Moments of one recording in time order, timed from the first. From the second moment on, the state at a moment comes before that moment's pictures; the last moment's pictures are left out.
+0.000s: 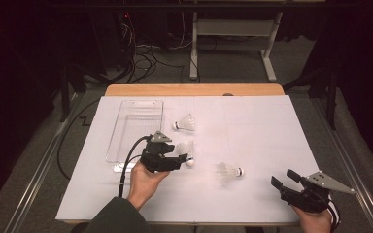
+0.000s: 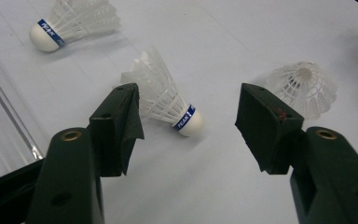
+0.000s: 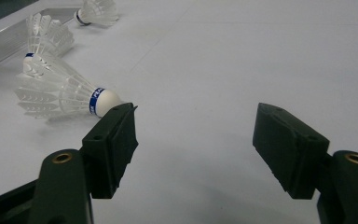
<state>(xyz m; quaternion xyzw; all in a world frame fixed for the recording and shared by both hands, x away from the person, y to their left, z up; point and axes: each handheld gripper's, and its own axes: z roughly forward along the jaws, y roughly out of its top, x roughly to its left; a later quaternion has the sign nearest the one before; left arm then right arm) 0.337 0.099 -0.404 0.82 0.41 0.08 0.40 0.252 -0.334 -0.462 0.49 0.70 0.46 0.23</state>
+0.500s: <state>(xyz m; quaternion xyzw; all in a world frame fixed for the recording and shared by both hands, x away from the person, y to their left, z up) 0.358 0.086 -0.391 0.82 0.41 0.08 0.39 0.252 -0.334 -0.462 0.49 0.70 0.47 0.23</state>
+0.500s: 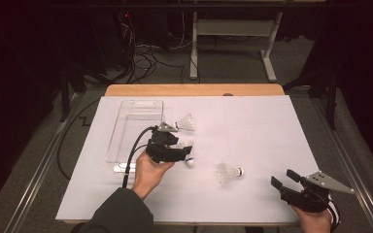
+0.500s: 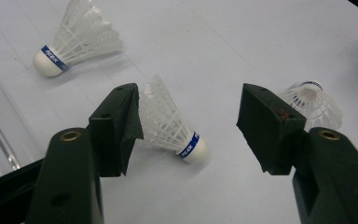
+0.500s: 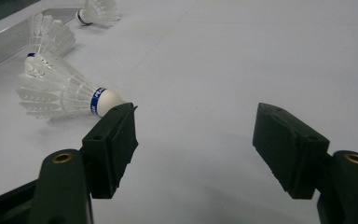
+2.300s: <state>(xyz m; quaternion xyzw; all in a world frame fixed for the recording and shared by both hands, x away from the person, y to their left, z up) 0.433 0.059 -0.383 0.83 0.45 0.11 0.32 0.253 -0.332 -0.462 0.49 0.70 0.47 0.22</state>
